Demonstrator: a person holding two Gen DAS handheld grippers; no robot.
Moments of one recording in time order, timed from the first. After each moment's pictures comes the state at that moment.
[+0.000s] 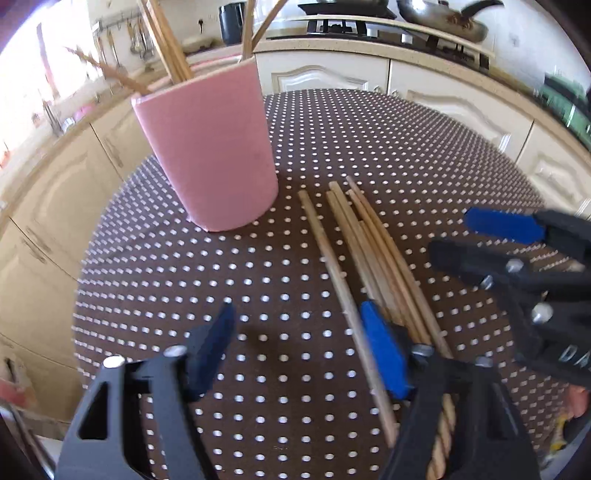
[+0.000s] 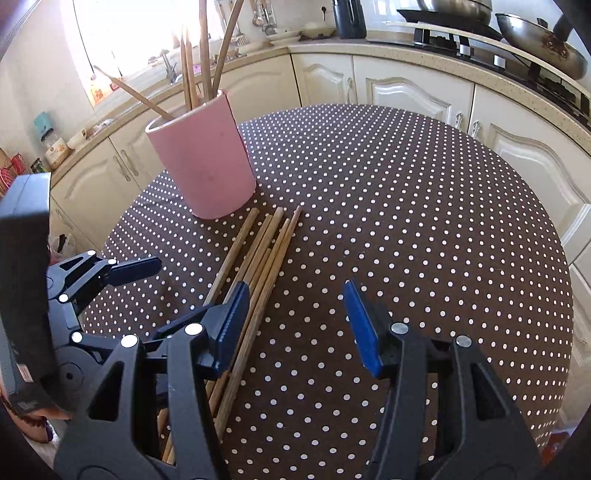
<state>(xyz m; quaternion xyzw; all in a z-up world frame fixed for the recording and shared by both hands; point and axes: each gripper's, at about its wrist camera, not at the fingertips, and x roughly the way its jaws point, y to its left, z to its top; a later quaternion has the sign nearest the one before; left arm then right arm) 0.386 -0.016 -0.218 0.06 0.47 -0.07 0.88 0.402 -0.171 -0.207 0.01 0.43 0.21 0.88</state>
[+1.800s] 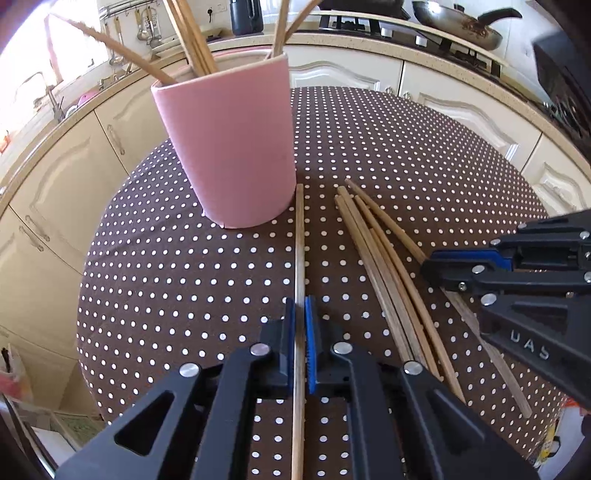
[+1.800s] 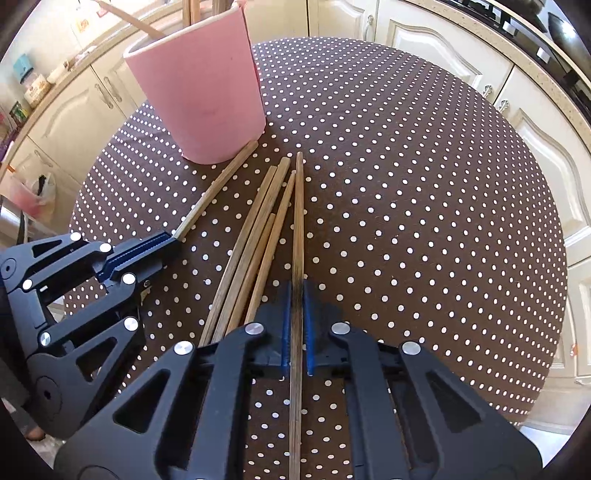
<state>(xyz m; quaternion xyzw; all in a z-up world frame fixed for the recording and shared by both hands) 0.400 -0.012 -0.215 0.05 0.48 -0.06 0.87 0.468 -0.130 -0.221 -0.07 0.54 0.20 0.82</state>
